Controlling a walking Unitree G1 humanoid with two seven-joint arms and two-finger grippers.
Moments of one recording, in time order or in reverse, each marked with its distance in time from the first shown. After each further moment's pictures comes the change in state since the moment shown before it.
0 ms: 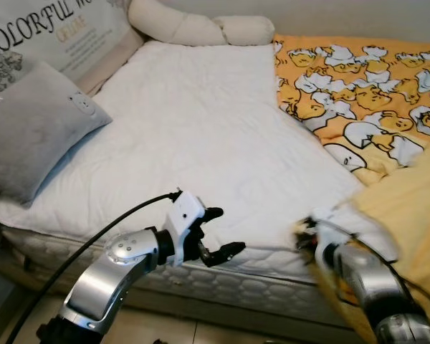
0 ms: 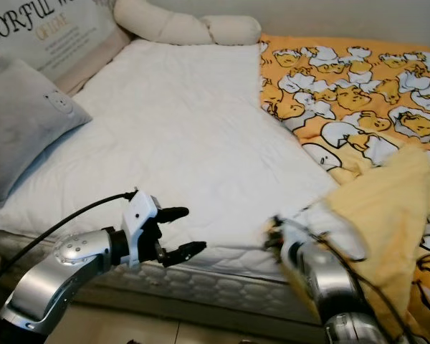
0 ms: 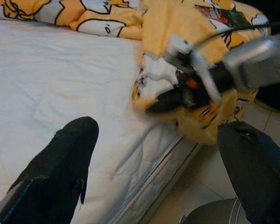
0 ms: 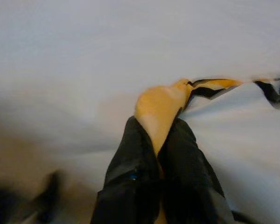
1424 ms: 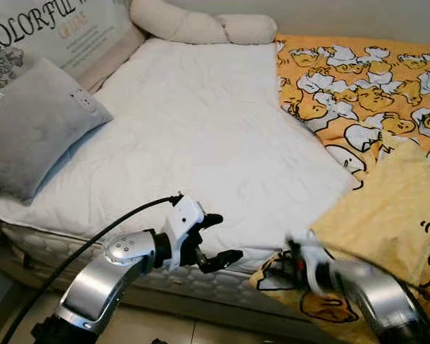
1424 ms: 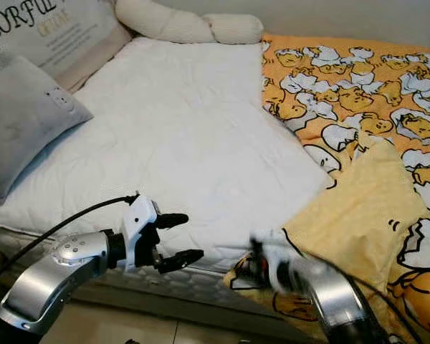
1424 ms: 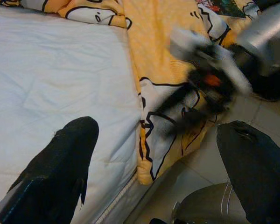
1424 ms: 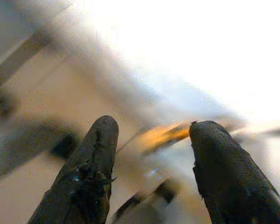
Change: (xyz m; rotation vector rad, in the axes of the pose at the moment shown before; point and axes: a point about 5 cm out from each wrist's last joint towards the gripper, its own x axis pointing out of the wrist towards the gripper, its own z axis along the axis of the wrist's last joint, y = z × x) left arm -0.003 0.000 -0.003 0.004 0.043 -0.042; right arm -0.012 0.028 0.017 -0.023 0.108 0.082
